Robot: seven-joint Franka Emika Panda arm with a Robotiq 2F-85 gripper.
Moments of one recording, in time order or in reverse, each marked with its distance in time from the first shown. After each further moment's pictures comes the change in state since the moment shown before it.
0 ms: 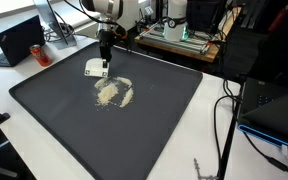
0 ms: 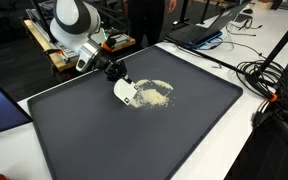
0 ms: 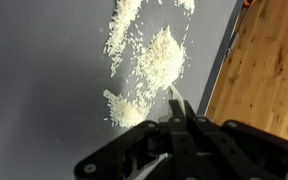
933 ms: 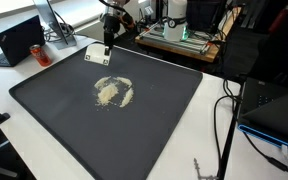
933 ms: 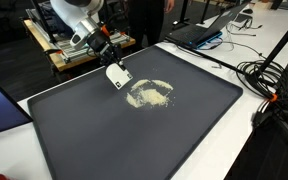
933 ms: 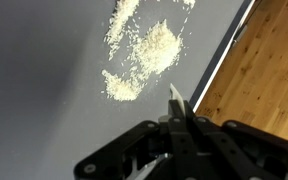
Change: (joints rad) arm 0.119 -0.257 -0.040 -0.156 0.064 0.248 -0.075
